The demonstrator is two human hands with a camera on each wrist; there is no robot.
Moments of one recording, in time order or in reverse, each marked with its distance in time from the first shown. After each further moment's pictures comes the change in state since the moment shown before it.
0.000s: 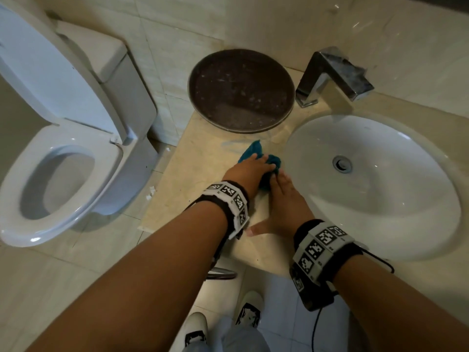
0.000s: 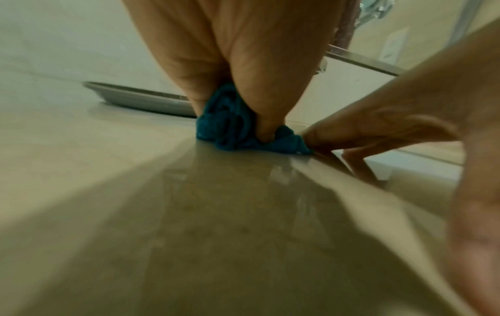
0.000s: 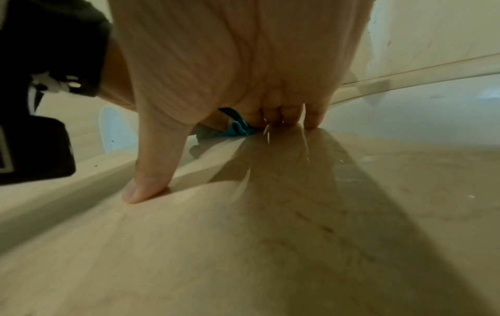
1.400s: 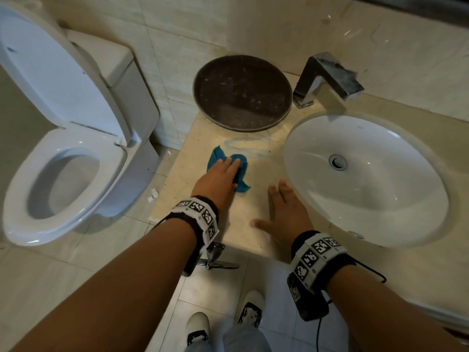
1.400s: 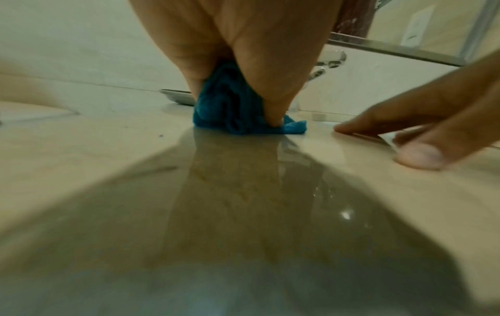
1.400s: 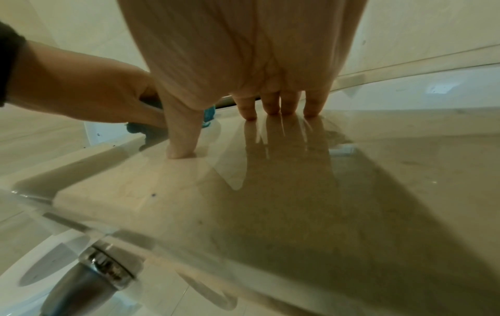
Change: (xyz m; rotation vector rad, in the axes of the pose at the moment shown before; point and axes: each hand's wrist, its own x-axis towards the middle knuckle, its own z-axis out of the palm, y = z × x) left_hand -0.072 -0.037 0.025 -0.134 0.268 -0.127; right_hand -0.032 -0.008 0.023 0.026 0.080 0.074
